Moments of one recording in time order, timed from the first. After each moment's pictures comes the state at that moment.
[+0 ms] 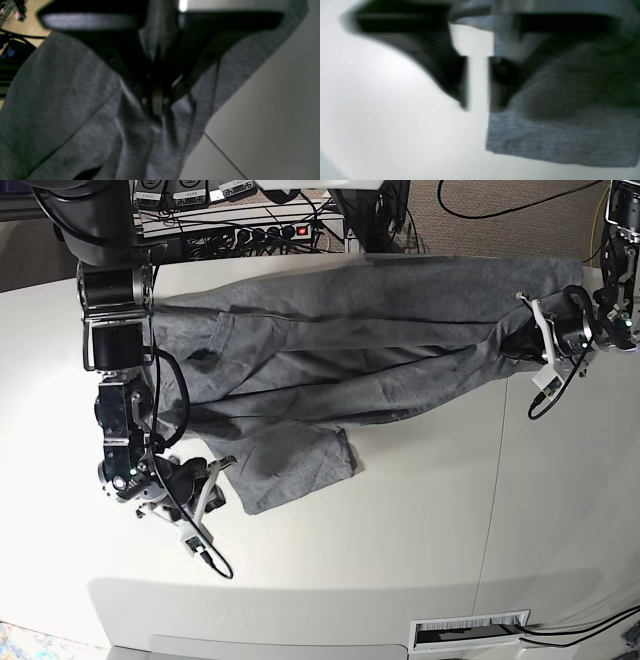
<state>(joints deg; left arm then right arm) 10.8 -40.0 2.2 80.8 -40.9 -44.5 35.8 30.5 19.0 -8.6 65.2 13.9 32.5 -48.0</state>
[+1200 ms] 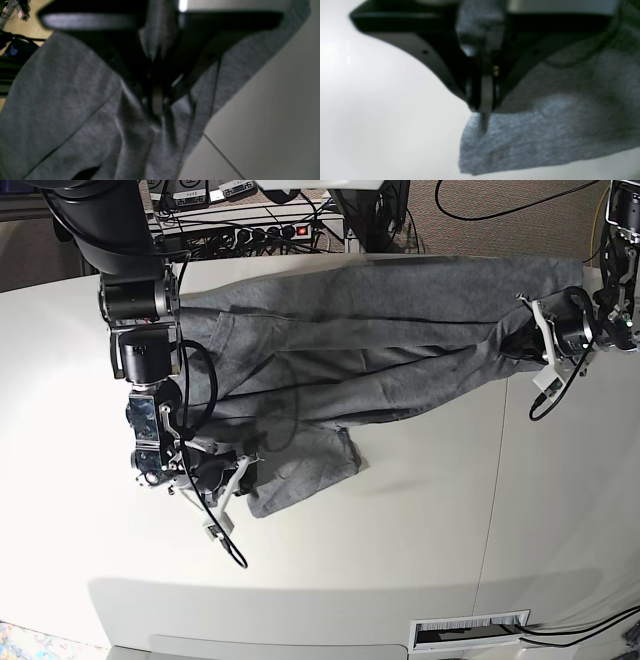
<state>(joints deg) 10.8 -40.0 2.1 80.8 -42.4 -44.3 37.1 33.2 12.2 -8.1 44.0 13.0 31.4 -38.8</state>
